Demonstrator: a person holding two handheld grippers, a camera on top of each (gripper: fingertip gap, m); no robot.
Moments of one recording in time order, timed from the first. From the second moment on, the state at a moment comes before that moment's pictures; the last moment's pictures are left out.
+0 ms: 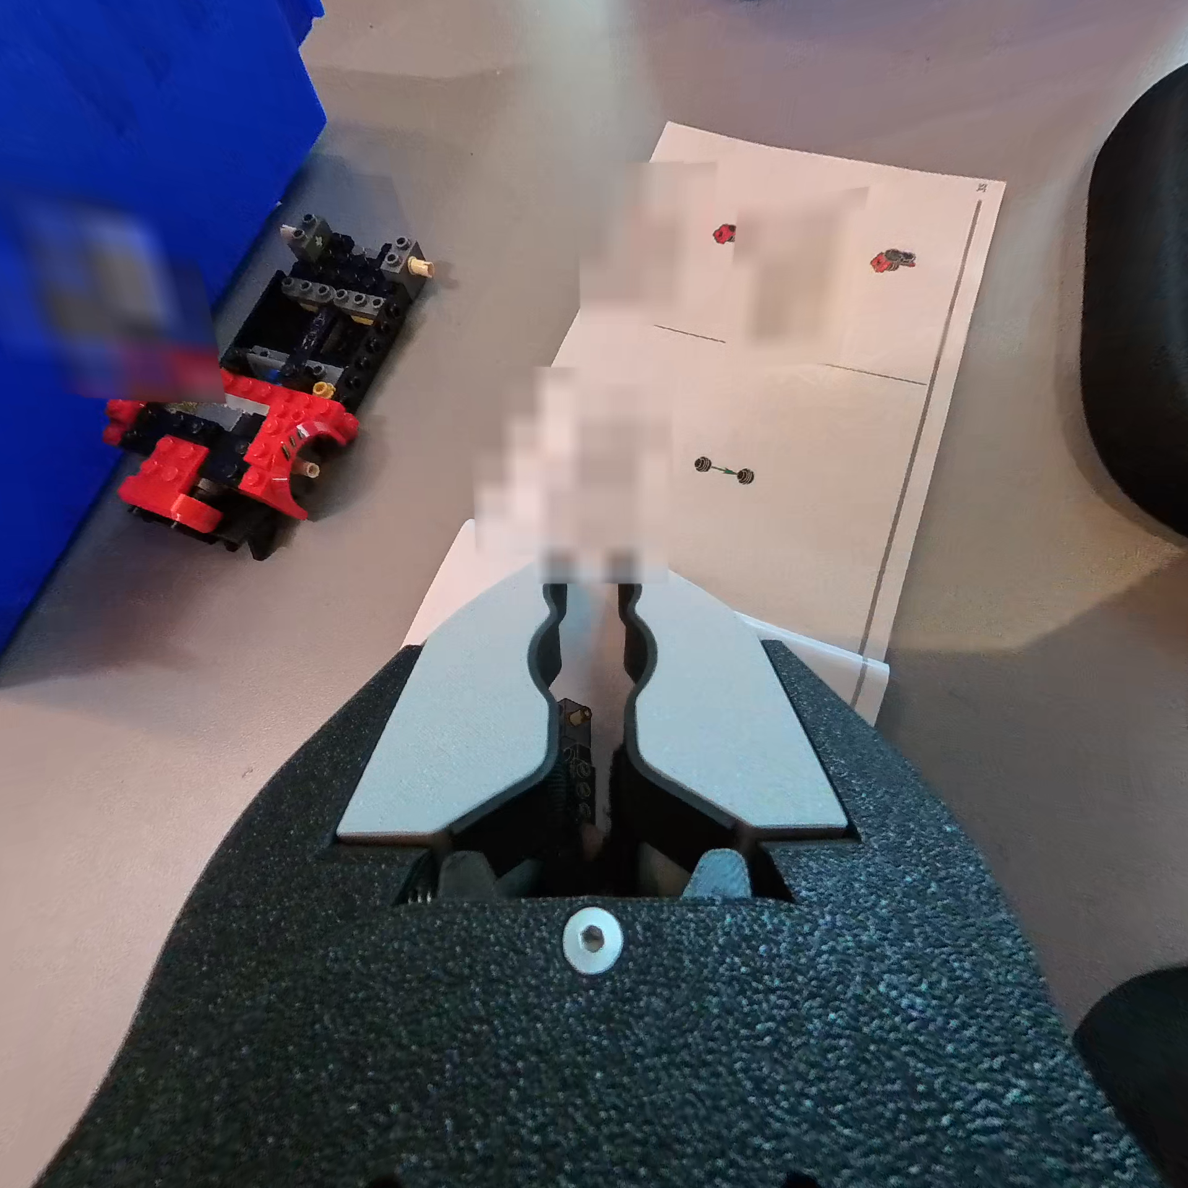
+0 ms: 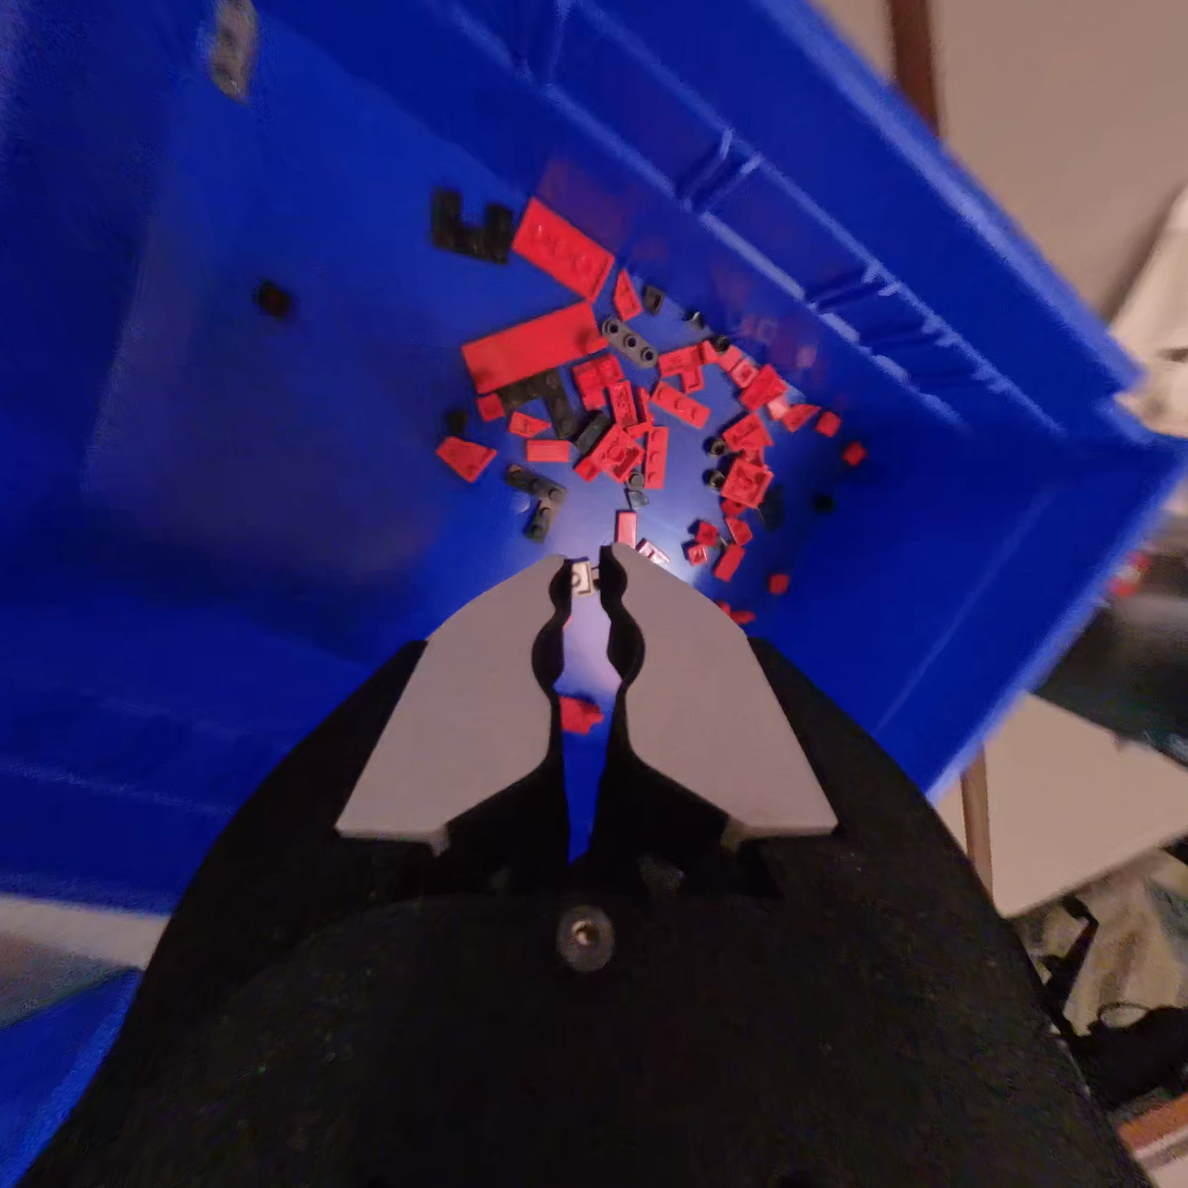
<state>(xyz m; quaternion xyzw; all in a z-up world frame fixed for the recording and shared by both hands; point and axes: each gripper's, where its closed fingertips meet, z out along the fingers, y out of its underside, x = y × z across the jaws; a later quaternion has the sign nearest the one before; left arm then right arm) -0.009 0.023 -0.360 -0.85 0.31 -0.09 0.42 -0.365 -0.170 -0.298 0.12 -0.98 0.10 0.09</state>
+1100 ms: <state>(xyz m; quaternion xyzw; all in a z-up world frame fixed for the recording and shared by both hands) -0.009 0.024 -0.361 -0.85 0.31 -0.09 0.42 -0.398 -0.186 -0.304 0.03 -0.99 0.09 0.08</state>
